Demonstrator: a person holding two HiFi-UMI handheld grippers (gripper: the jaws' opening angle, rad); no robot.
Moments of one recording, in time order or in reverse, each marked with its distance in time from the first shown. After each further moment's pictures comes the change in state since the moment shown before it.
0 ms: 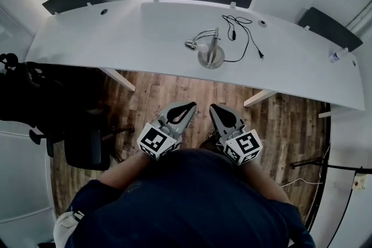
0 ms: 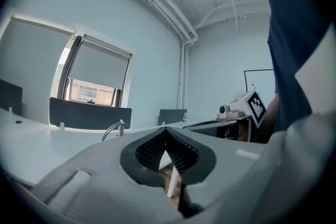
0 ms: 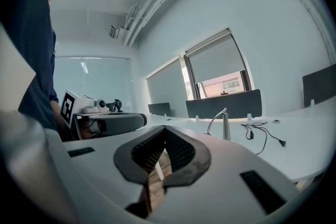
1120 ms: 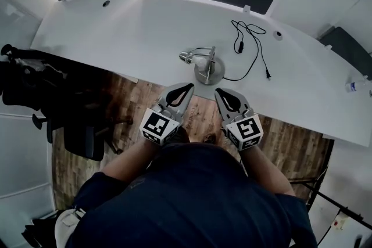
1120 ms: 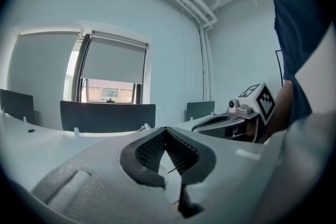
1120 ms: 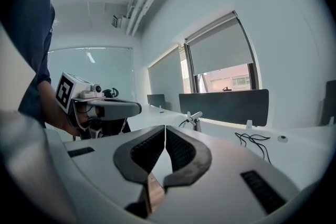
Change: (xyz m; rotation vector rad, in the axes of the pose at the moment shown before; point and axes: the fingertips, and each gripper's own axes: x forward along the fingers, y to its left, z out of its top) left arm 0.156 0.130 -0.007 0.023 0.078 0.261; right arm 0.100 -0.187 0.010 -0.089 0.116 0.087
